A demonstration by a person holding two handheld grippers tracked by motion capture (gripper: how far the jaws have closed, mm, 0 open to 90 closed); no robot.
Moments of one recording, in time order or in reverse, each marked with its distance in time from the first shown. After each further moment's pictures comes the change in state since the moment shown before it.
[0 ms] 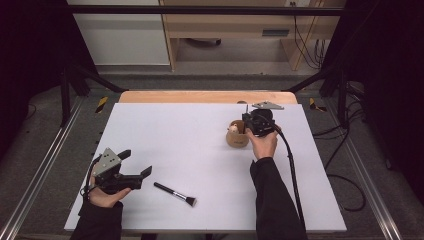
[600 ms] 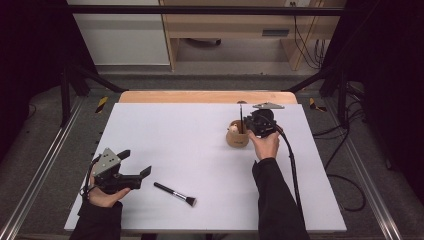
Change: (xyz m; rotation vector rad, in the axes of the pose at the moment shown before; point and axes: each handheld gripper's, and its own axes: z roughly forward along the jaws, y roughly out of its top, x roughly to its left) left arm 0.002 -0.001 0.000 0.005 0.003 -0.001; right arm -0.003 -0.001 -0.003 0.067 -0.018 0.005
